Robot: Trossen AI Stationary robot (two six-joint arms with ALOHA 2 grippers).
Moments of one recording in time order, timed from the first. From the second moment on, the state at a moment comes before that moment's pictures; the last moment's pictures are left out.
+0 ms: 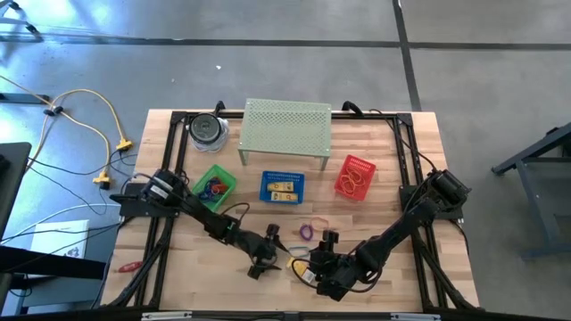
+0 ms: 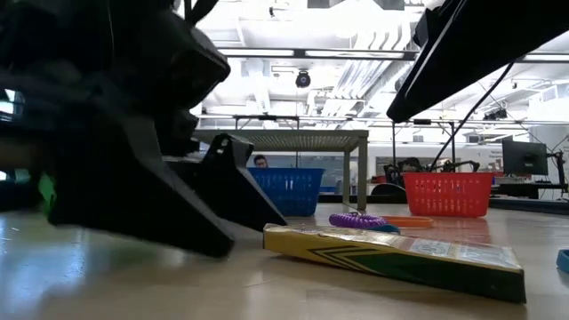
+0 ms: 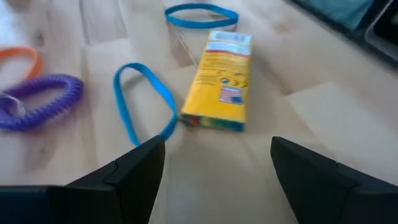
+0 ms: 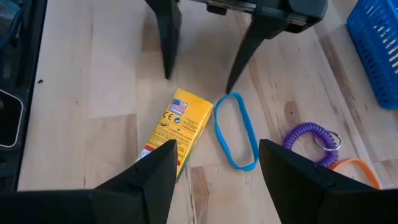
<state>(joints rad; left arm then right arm) -0.46 2.01 0.78 0.81 -0.09 -0.04 0.69 1.88 1.26 -0.41 0.55 0.68</state>
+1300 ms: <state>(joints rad) -0.43 2.21 0.87 1.08 0.00 -0.03 0.68 1.88 1.26 -0.42 0.55 0.68</state>
